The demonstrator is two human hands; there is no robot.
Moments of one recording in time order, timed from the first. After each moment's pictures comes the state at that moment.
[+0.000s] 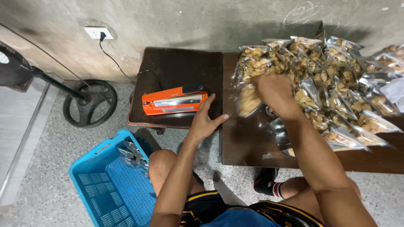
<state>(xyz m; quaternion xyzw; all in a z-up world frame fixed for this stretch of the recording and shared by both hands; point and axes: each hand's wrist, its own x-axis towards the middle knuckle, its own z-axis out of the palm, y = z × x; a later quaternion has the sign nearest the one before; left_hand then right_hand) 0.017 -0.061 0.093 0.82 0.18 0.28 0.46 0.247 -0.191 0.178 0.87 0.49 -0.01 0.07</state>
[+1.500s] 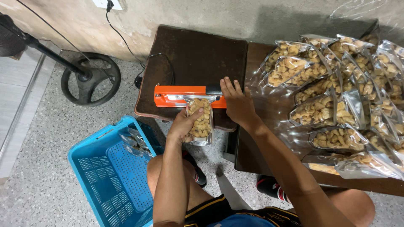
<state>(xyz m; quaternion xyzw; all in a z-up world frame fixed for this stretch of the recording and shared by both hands) -0.043 0.032 0.034 0.43 0.40 0.15 0.79 0.153 -0.071 0.057 0.81 0.59 0.03 -0.03</state>
